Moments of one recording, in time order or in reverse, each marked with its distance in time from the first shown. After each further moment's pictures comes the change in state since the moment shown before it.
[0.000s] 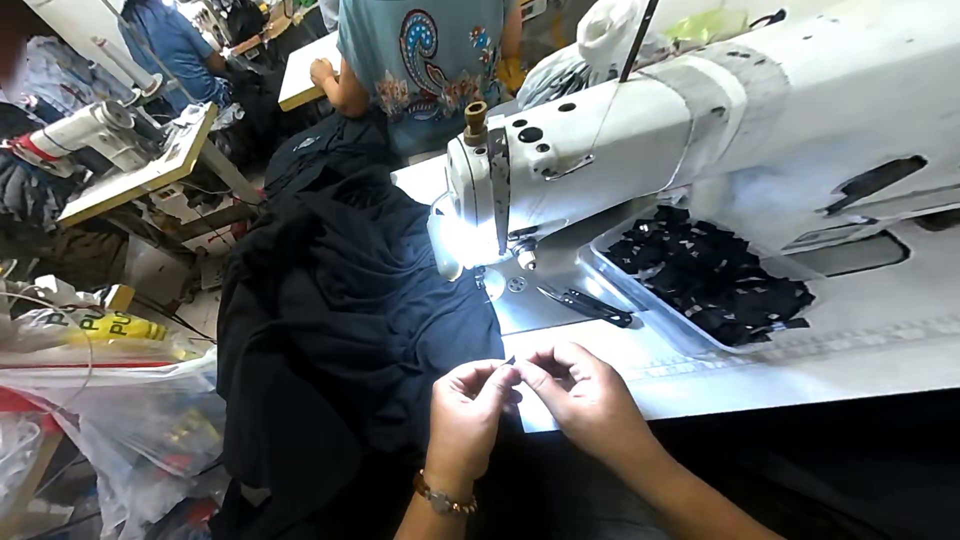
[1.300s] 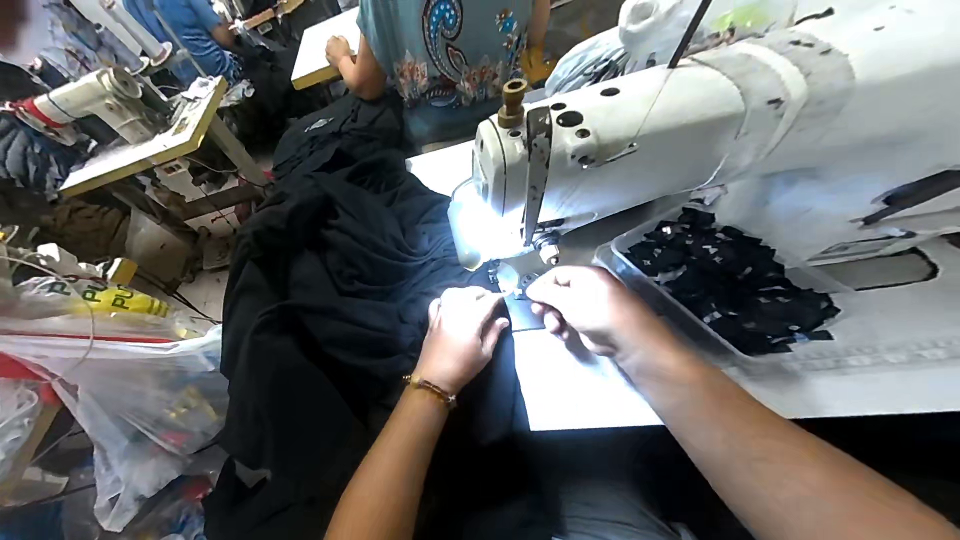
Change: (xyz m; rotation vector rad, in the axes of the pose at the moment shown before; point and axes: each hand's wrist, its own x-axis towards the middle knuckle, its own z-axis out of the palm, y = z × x) left_hand 0.079 0.019 -0.026 1.298 -0.150 0.671; right_hand 0.102 -0.015 -0.012 -0.035 -0.202 0.554
